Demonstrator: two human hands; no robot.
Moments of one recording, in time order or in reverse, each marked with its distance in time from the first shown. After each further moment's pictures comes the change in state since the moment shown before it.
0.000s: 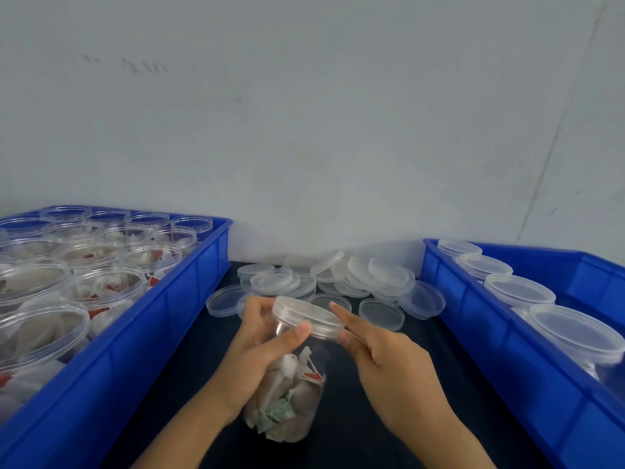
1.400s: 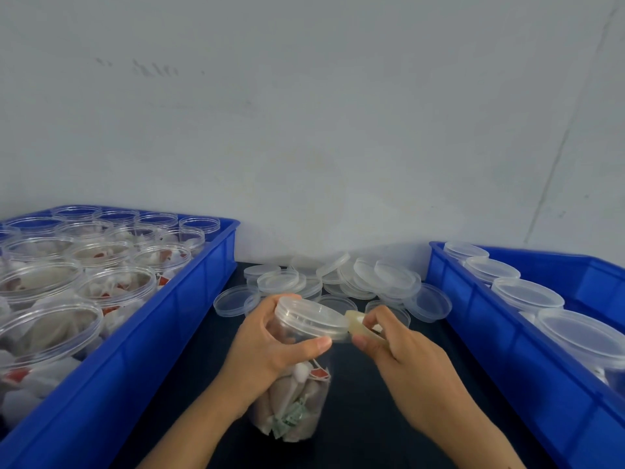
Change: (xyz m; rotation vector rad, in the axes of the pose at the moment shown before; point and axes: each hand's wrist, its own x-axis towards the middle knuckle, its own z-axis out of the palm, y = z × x) left_hand 0.004 -0.001 -0.004 0.221 0.081 0.071; right_hand -0.001 0.002 -0.014 0.004 -0.055 0.042
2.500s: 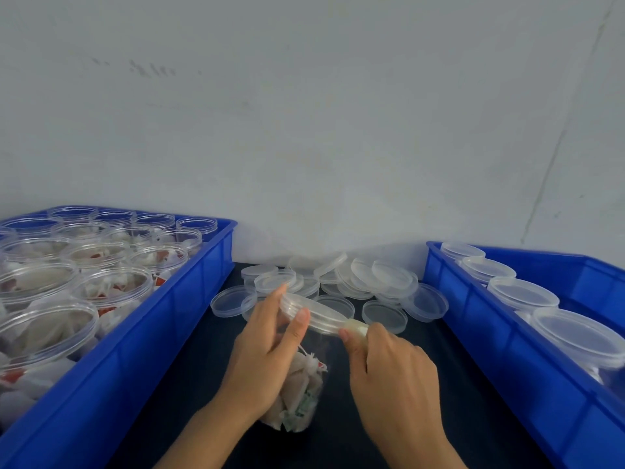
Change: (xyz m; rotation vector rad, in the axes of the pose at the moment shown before) left_hand -0.008 0.002 0.010 0.203 0.086 0.030; right_hand -0.004 -0.016 0.031 -0.313 0.285 0.062
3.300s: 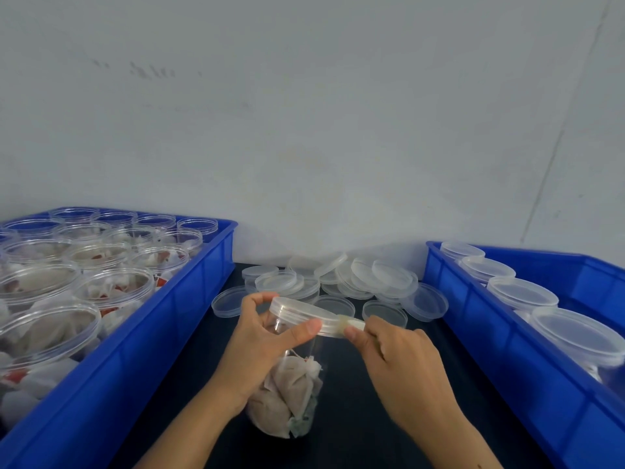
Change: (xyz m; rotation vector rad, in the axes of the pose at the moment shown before) left_hand 0.011 -0.001 -0.008 -0.335 -0.010 -0.177; right_hand 0.012 0.025 -0.002 0.164 -0.021 -0.193
